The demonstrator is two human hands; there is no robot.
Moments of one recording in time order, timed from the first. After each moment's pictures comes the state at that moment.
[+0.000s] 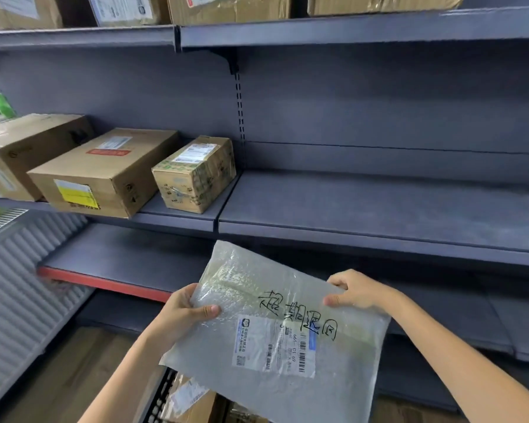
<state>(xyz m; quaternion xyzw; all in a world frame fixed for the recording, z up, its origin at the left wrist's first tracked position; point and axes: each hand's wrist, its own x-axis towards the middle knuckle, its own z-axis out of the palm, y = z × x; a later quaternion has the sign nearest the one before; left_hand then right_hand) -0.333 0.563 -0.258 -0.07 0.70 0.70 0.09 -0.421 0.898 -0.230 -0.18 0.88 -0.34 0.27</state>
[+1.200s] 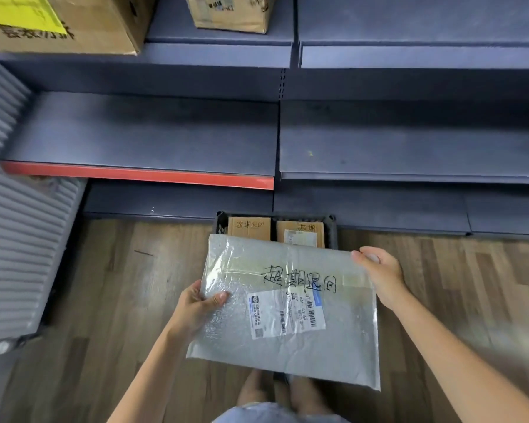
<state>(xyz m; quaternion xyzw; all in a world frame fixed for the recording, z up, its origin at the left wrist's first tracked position) -0.235 0.349 -0.481 -0.23 0.63 0.70 0.25 -0.285 0.701 -0.471 0.34 0.74 -0.56 0.12</state>
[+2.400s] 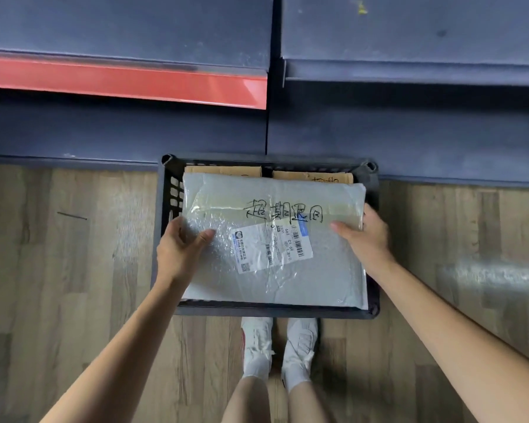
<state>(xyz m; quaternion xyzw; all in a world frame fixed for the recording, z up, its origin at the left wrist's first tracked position) -0.367 0.380 -0.771 -0.27 0.83 0.47 0.14 -0.383 0.680 -0.761 0.31 0.75 -0.56 0.16</state>
